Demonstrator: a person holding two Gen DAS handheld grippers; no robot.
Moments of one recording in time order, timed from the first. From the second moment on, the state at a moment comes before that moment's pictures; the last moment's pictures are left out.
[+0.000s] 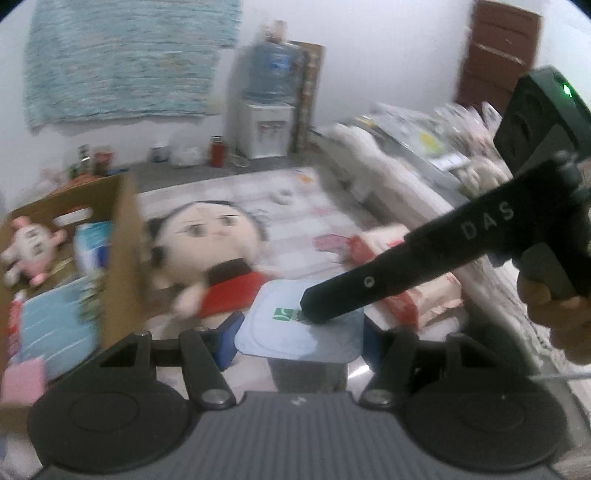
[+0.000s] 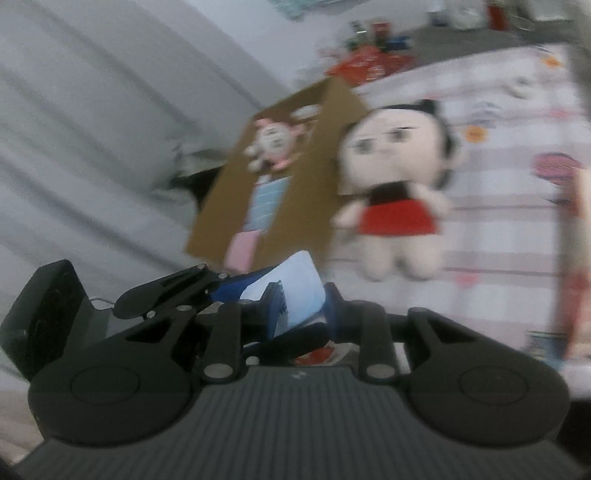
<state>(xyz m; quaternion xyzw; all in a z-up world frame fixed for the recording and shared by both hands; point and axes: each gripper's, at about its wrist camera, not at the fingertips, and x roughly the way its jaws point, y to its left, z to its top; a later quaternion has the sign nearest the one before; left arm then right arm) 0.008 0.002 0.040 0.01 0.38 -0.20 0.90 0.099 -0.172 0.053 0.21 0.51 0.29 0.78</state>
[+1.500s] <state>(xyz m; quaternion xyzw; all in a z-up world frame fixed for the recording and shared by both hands) 0.145 0.246 -0.069 -0.16 0.61 -0.03 0.77 0.299 0.130 -0.080 0.07 0.73 0.34 0.58</state>
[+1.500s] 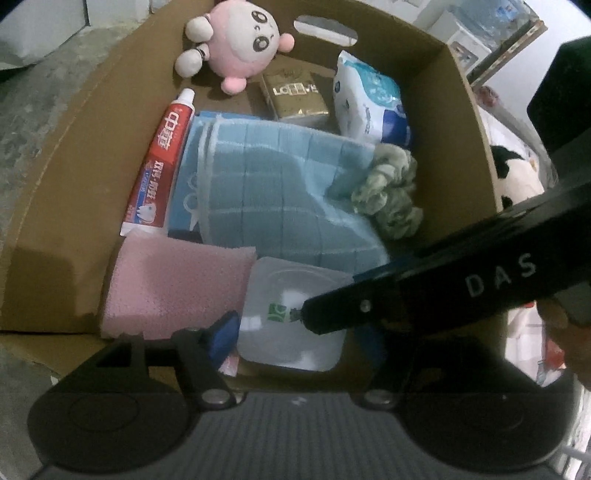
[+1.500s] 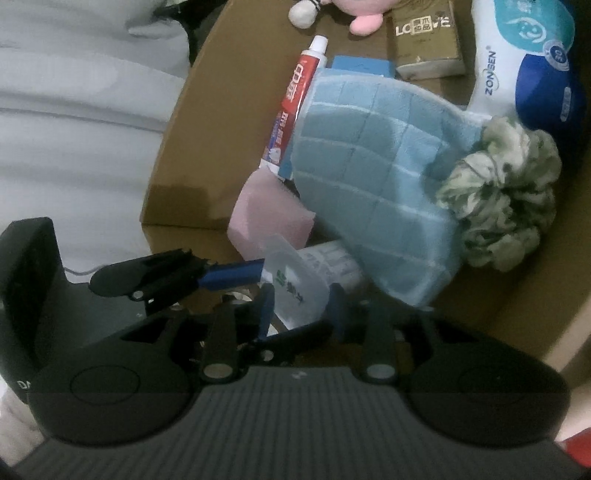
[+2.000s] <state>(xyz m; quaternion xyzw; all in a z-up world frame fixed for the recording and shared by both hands) 0.118 0.241 -0.023 -0.17 0.57 -0.01 0.81 0.285 0.093 -0.005 0.12 0.66 0.37 0.64</state>
